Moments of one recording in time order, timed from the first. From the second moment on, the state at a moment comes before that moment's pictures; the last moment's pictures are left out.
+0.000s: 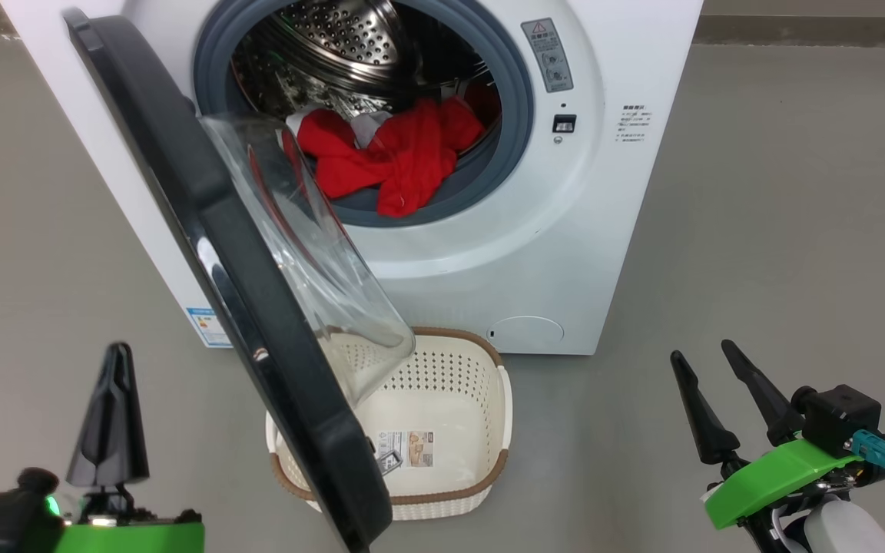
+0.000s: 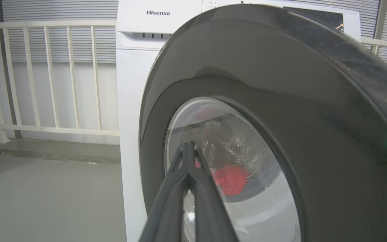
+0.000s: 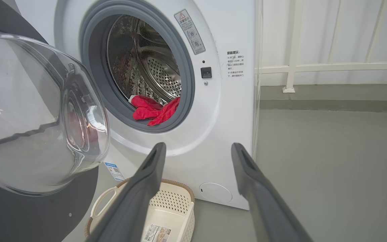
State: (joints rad) left arm -0.02 0.04 0.03 -0.08 -0.24 -0.11 -0.25; right arm -0.18 -0.23 0.15 0.31 0.40 0.13 -0.25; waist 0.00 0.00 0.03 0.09
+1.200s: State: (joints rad) left arm -0.01 0.05 -0.44 -0.40 -0.29 -0.08 -0.10; right arm -0.18 -0.22 0.16 0.31 0.41 0.13 -0.25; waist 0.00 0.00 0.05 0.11
